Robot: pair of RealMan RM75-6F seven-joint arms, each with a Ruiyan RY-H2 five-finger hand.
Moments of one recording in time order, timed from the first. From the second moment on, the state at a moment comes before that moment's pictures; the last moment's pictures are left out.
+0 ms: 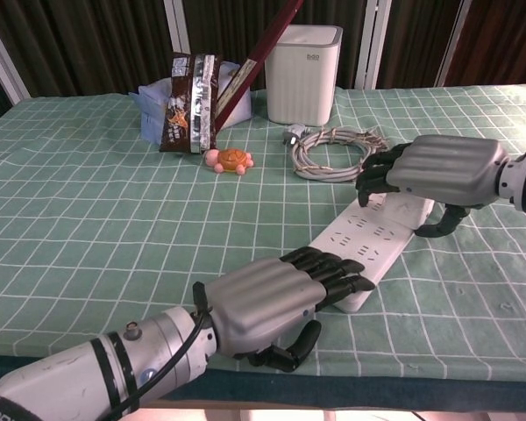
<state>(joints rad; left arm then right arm) -0.76 -1.97 -0.02 -1.30 1.46 0.86 0.36 0.75 -1.45 -0.01 -1.24 -1.62 0.91 -0.32</state>
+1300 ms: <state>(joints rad) -0.76 -1.99 0.00 -1.26 1.45 0.84 0.38 0.71 -1.48 -0.04 -1.17 -1.71 1.08 -0.23</state>
